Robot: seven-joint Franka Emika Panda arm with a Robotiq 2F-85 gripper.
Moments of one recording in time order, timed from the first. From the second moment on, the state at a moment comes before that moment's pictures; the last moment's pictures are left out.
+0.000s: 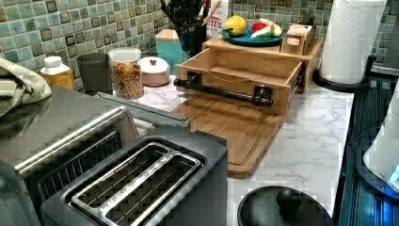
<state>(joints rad) -0.03 0.09 0.03 -2.04 -0.05 0.52 -0.46</state>
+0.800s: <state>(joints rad) 0.01 0.13 0.05 -2.22 -0.14 0.75 -0.45</state>
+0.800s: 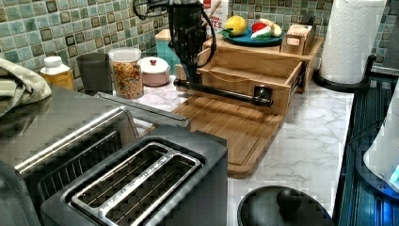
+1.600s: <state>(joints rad) 0.13 0.22 0.05 -2.25 -0.37 0.81 -0.30</state>
